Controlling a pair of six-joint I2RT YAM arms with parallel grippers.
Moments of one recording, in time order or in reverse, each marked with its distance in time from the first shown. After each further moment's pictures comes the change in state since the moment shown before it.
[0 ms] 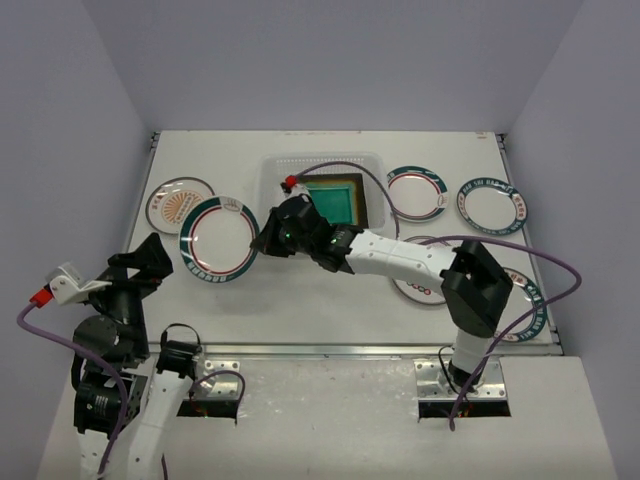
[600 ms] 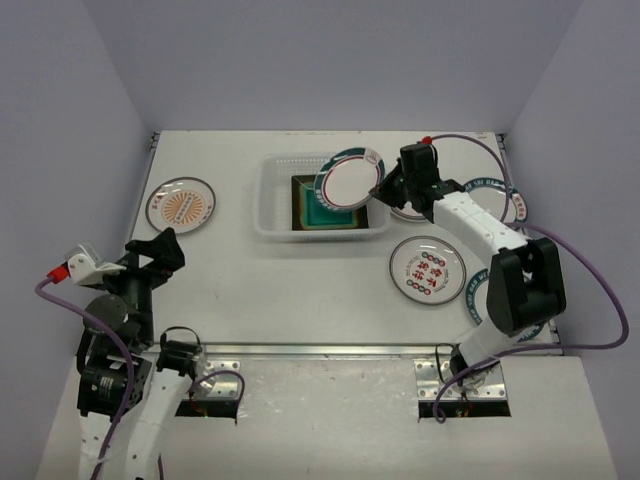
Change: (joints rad) left arm 0.000 0.087 -0.009 0.008 0.065 0.013; right arm -0.666 -0.197 -0.119 -0.255 -0.072 -0.028
